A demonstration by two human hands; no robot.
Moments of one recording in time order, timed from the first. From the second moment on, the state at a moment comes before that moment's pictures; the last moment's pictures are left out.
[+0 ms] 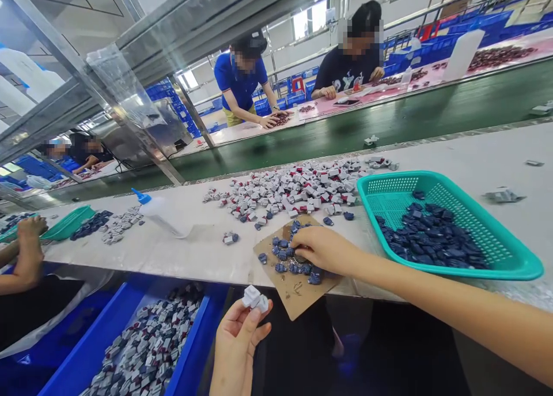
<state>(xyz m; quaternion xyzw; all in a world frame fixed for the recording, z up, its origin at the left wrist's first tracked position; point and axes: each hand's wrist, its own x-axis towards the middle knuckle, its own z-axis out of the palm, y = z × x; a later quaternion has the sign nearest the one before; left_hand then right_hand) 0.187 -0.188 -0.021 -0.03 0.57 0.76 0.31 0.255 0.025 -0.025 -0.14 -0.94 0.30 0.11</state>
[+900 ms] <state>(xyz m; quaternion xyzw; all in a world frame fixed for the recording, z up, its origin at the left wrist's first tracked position) 0.175 -0.127 -0.023 0.01 0.56 0.75 0.35 0.266 0.002 0.010 -0.16 -0.81 0.56 0.07</state>
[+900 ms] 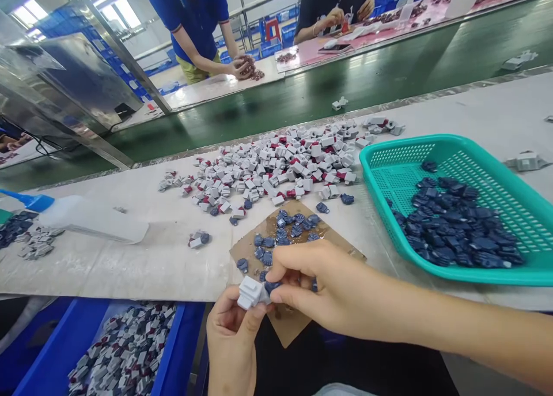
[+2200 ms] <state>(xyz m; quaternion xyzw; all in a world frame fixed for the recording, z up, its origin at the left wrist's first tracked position) 0.195 -0.118 -0.047 0.37 0.65 0.64 0.17 0.227 -0.034 0.001 -0.36 -0.51 0.78 0.03</state>
